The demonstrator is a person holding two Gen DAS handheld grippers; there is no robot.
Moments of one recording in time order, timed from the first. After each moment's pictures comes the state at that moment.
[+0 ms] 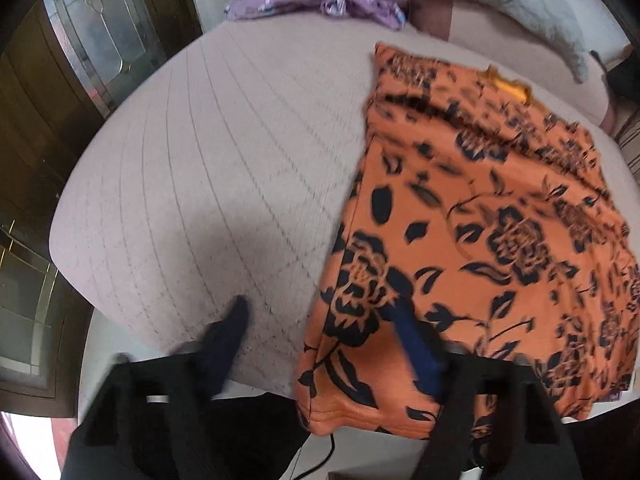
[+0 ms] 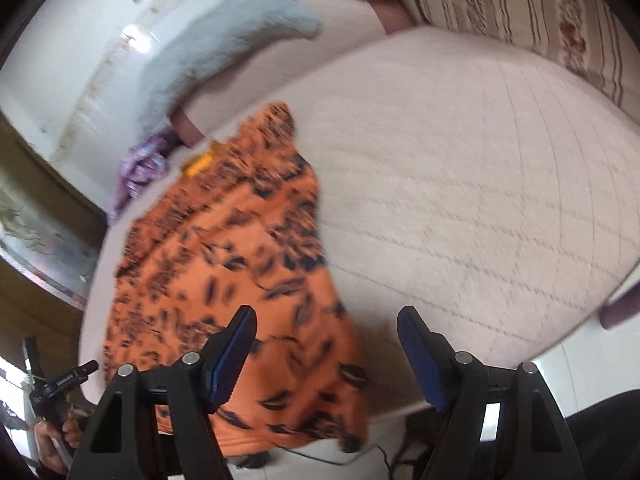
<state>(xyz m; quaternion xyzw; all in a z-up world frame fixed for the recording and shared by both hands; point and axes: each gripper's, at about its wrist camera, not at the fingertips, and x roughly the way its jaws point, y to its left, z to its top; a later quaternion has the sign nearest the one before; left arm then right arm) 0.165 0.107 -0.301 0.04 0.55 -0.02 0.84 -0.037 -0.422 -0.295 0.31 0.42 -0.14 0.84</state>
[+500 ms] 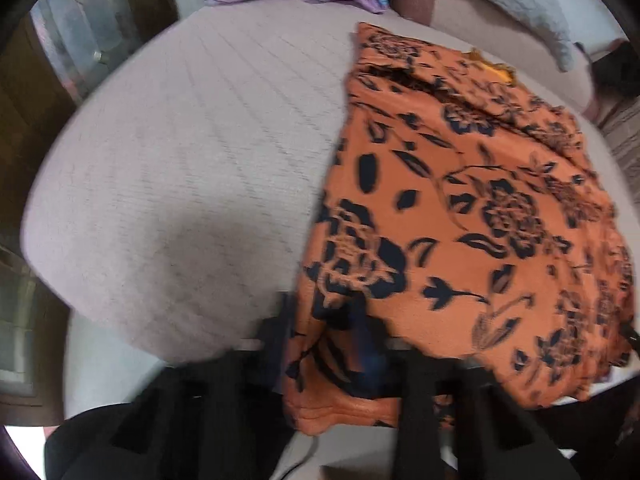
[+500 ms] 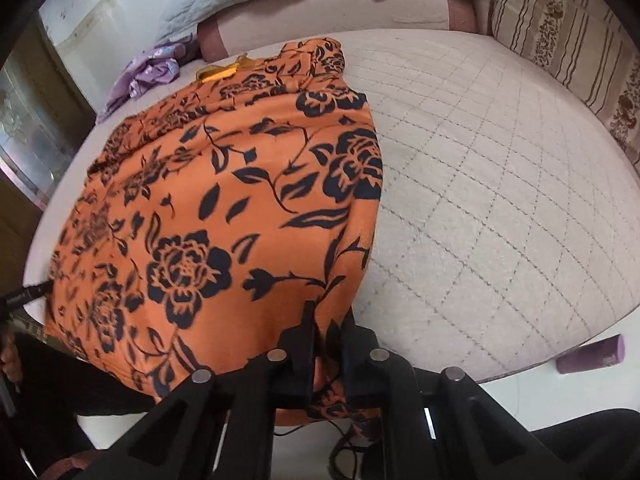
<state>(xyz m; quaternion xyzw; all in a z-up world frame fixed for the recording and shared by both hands) 0.156 0.113 -0.314 0.02 0.56 -0.08 0.83 -0.018 -0.367 -0.311 0.17 0.50 -0.11 0.84</state>
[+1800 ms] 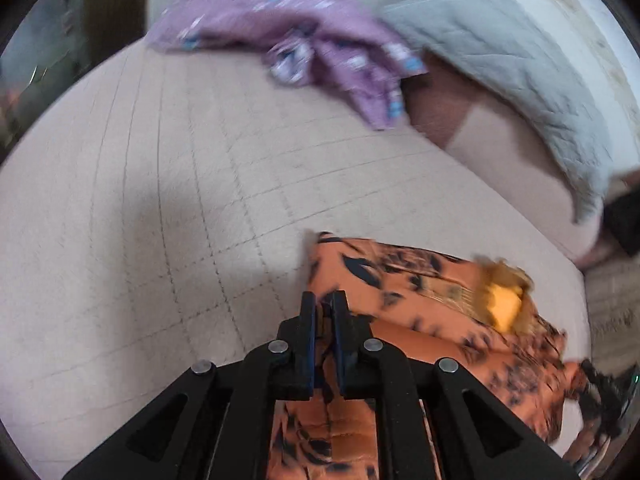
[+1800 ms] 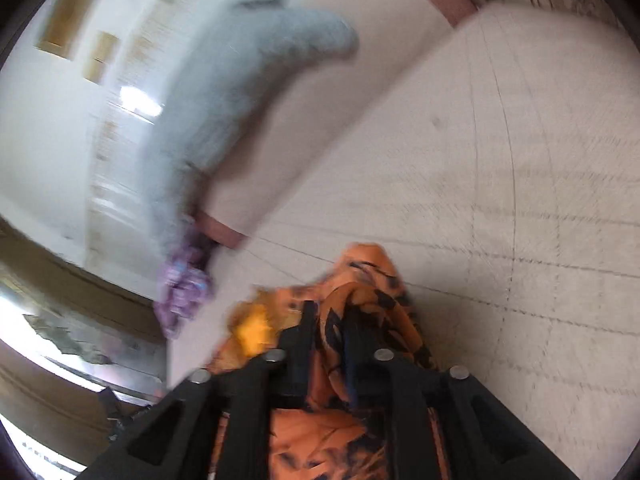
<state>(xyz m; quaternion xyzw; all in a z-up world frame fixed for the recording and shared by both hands) 0.462 0.051 -0.298 -0.13 0.53 -0.10 0.84 0.248 -0.527 -0.307 0.46 0.34 -0.08 0.81</state>
